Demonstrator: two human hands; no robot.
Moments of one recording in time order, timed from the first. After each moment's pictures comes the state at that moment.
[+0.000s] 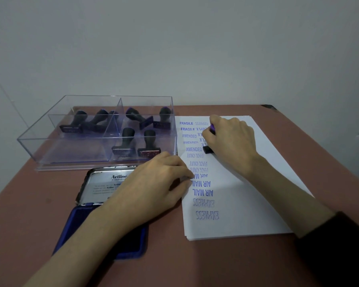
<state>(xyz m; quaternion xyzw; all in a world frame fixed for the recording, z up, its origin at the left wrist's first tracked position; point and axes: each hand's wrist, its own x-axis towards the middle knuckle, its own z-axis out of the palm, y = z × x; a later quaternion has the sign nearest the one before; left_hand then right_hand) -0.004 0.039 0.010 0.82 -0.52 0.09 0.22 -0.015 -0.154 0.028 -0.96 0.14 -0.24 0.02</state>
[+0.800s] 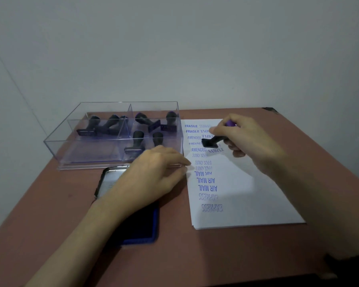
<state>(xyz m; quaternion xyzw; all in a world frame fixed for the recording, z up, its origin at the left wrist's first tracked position) 0.002 0.053 0.024 0.82 -0.48 0.10 0.28 -0.054 -0.145 0.065 -0.83 0.17 -0.14 0.51</state>
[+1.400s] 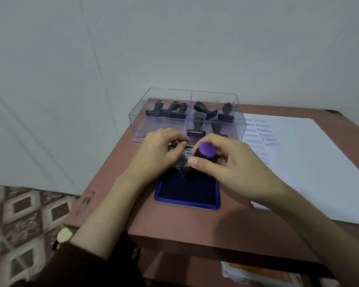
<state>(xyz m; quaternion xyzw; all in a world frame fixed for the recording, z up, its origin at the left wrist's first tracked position) 0.016 0.141 0.013 0.87 -0.32 0.16 0.34 -0.080 -0.013 0.048 -0.87 -0.10 -0.09 0.47</state>
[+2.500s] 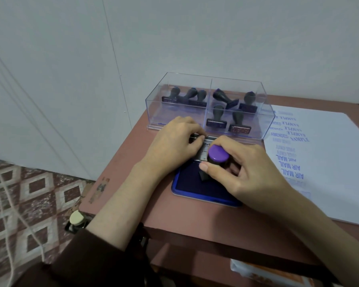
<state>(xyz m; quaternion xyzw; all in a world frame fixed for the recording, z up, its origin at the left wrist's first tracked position) 0.025 0.140 0.006 0.89 -0.33 0.16 0.28 -0.074 0.002 0.026 -0.89 -0.20 -0.17 0.38</state>
